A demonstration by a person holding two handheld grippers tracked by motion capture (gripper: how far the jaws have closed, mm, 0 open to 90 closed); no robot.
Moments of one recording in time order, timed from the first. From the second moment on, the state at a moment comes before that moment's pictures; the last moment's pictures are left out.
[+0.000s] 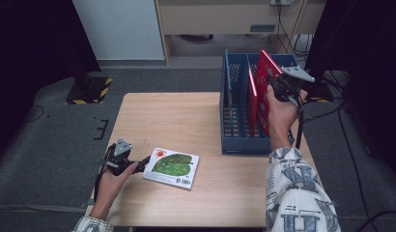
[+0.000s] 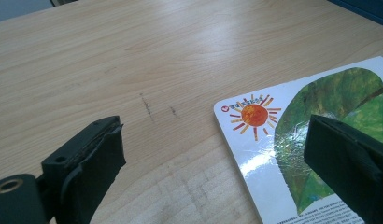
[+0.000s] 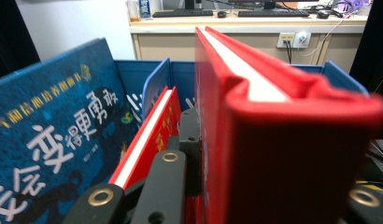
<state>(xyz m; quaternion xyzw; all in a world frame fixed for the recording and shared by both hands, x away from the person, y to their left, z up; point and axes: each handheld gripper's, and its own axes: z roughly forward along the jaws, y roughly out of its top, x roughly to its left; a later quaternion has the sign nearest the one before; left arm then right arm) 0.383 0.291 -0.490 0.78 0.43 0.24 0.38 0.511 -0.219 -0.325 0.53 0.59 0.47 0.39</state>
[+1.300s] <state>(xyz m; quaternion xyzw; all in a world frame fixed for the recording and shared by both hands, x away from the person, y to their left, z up) 0.383 0.289 -0.490 0.78 0.43 0.24 0.39 0.517 -0.217 -0.375 0.54 0.60 0.45 0.37</state>
